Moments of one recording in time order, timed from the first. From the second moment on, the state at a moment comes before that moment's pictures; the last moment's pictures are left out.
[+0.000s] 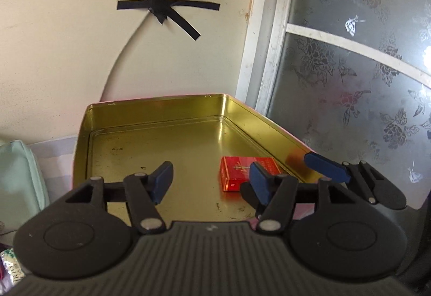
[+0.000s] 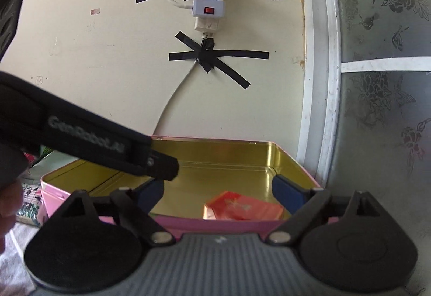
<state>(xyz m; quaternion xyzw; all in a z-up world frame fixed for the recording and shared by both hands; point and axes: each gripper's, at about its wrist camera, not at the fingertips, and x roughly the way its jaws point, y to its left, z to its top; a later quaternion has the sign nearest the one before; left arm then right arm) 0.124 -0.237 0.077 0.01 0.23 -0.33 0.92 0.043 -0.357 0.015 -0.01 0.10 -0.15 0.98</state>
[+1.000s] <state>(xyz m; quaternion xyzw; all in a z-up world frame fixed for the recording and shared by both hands) 0.076 0.022 0.011 -0.12 0.27 -0.14 0.95 0.118 -0.206 -0.006 0.12 0.31 0.05 0.94</state>
